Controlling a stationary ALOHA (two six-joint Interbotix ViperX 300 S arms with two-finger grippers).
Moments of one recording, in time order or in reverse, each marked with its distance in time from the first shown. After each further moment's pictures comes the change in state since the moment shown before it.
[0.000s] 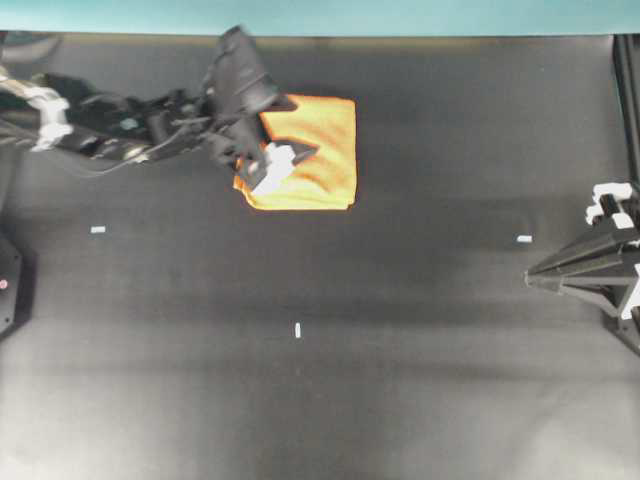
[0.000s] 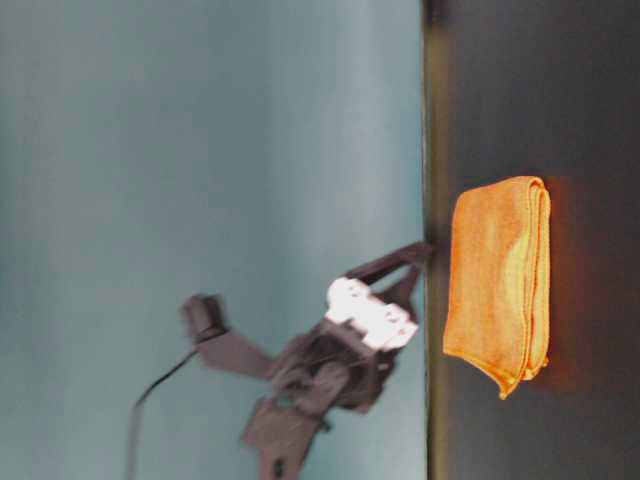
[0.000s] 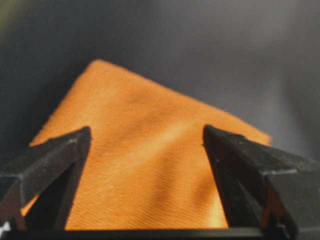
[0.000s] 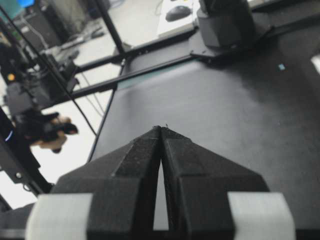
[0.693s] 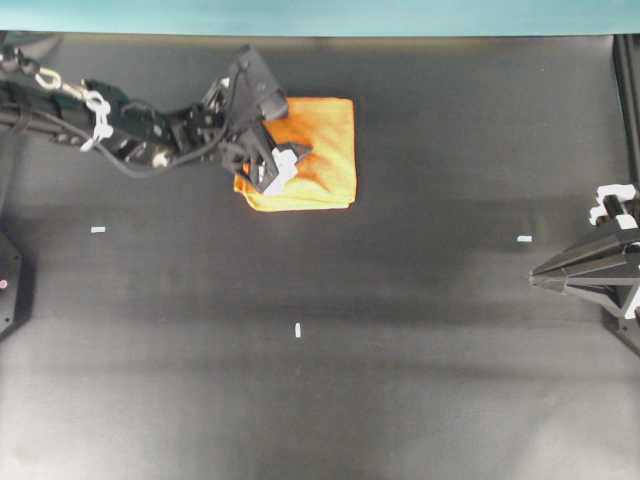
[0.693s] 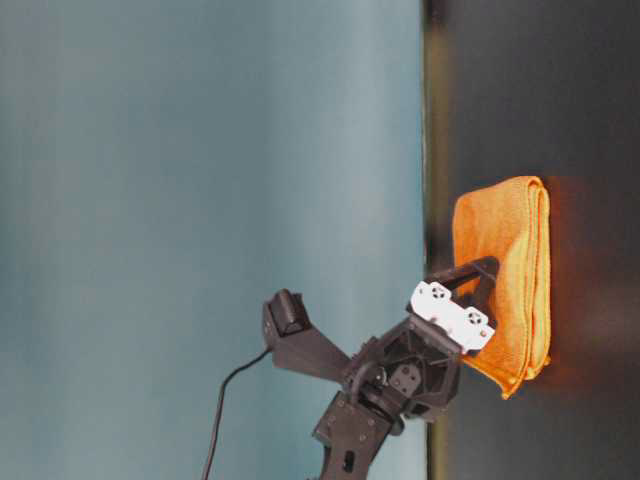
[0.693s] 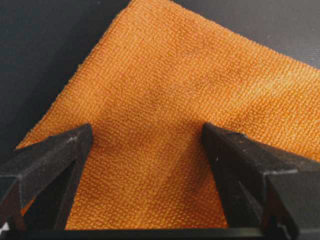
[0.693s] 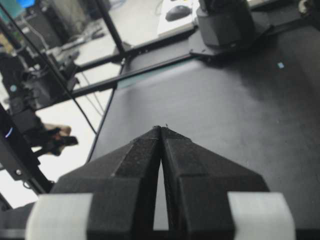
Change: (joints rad) left arm -0.014 0.106 0.021 0.000 0.034 0.005; right arm 0.000 -0.023 0.018 -0.002 0.002 0.002
